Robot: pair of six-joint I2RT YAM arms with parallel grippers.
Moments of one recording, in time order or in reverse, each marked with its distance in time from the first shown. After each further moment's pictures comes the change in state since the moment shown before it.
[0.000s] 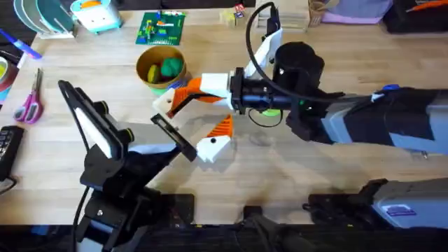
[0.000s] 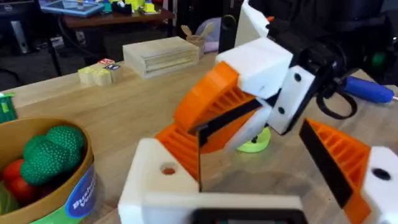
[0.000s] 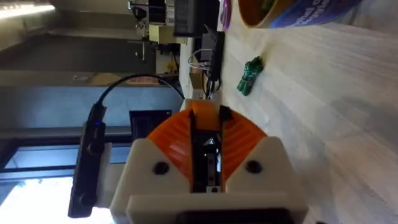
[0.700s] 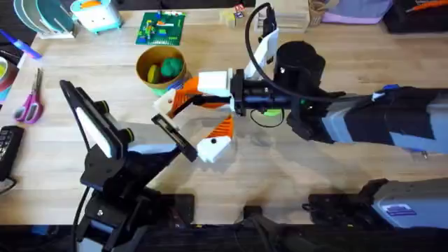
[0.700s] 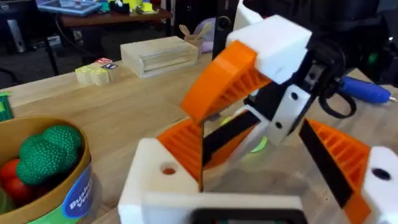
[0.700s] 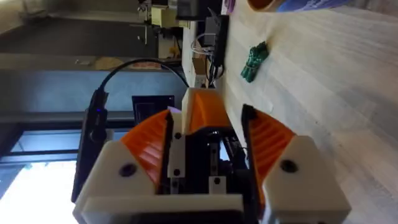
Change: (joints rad) left arm -0.005 0.000 0.000 0.000 0.001 -0.010; right arm -0.011 0.000 0.000 -0.003 -0.077 -0.003
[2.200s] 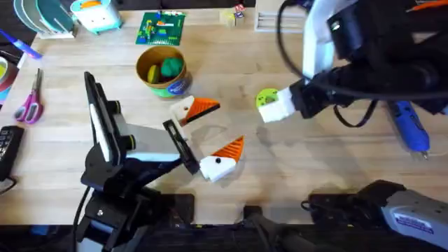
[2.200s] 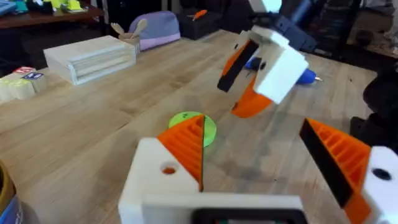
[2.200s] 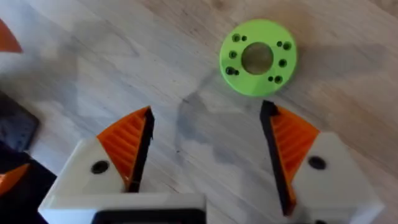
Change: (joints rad) left arm -0.001 0.000 0.000 -0.004 0.256 0.000; right arm -0.229 -0.389 0.317 -1.615 0.484 -1.261
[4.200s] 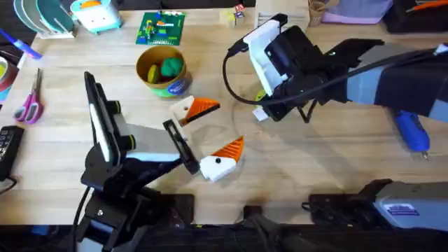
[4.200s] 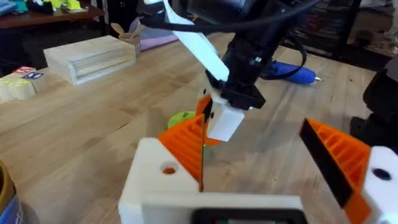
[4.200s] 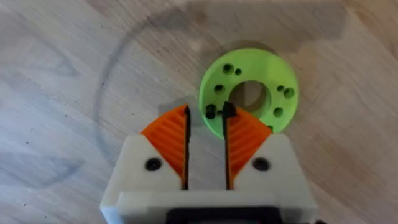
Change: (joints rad) left arm 0.000 0.000 0.000 0.000 0.000 0.000; right arm 0.127 0.337 0.000 0.186 0.228 -0.108
